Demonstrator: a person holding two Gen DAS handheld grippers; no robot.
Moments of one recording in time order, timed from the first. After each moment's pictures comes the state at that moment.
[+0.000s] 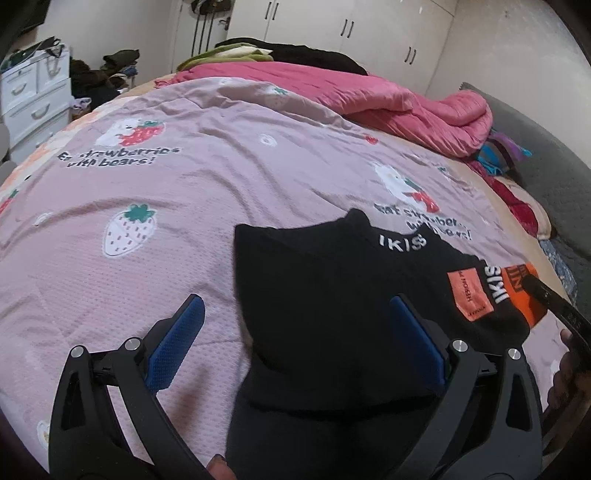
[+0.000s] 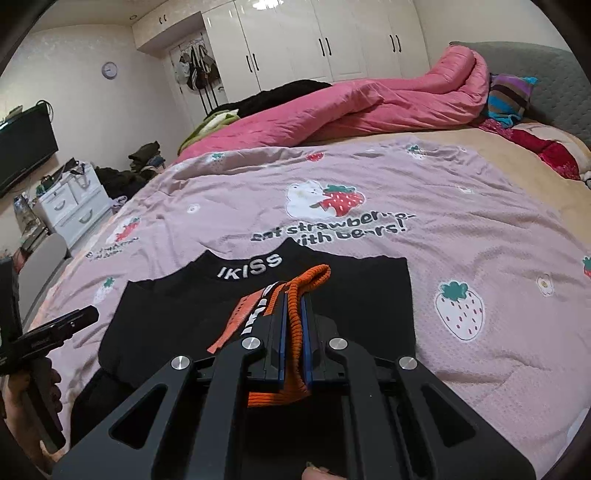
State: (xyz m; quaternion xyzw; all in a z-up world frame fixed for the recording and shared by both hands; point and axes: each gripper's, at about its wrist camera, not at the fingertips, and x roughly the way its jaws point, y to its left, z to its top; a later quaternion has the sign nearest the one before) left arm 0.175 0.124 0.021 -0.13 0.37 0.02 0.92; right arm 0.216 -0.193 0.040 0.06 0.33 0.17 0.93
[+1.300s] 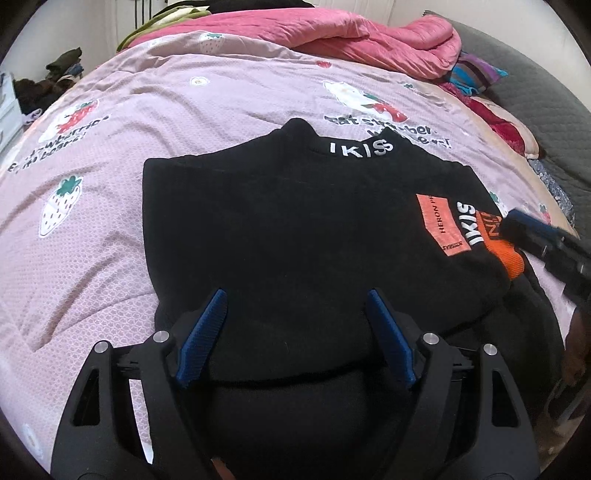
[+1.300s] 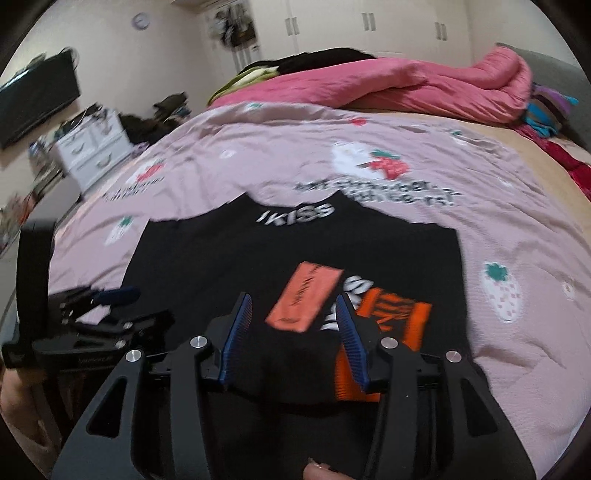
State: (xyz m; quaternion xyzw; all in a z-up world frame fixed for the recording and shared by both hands) left arm 0.187 0.067 -0.023 -0.06 0.47 -0.05 0.88; right arm 0.200 -0.139 0.020 -0.02 0.39 0.23 0.89
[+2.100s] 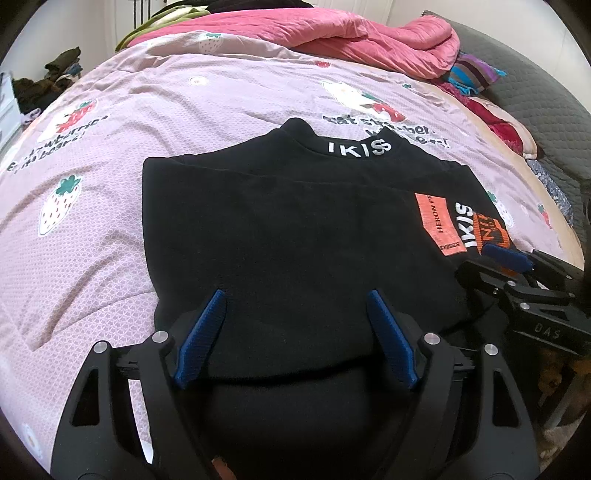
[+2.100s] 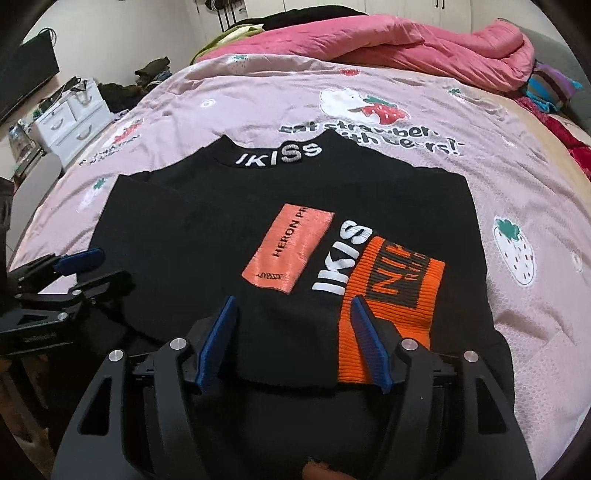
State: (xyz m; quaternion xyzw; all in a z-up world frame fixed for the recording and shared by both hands) left arm 0.185 0.066 -0.021 -0.06 0.47 -0.05 0.88; right arm 0.212 -0.139 -0.017 -0.03 0.46 0.20 0.87
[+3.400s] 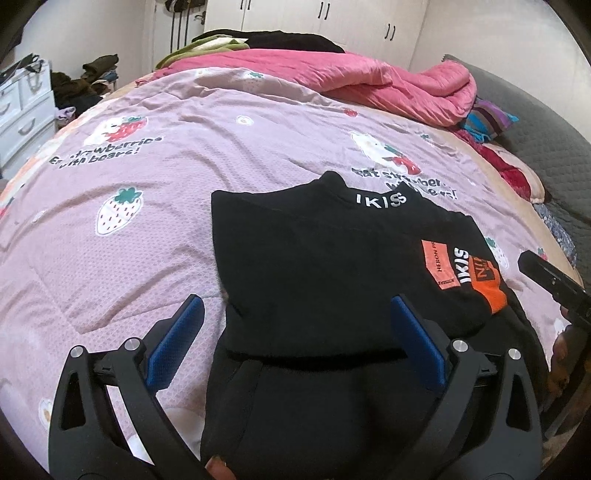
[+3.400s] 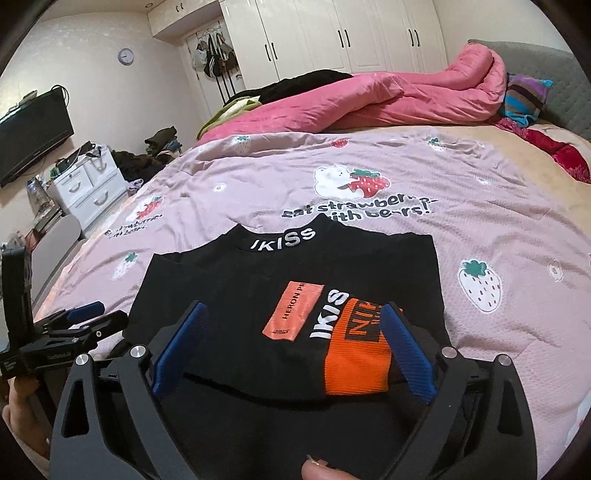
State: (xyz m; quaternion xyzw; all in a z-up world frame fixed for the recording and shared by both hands) left arm 0.150 0.098 0.017 -0.09 0.40 0.00 0.91; right arm 0.184 -0.172 0.043 0.04 0.35 0.21 0.91
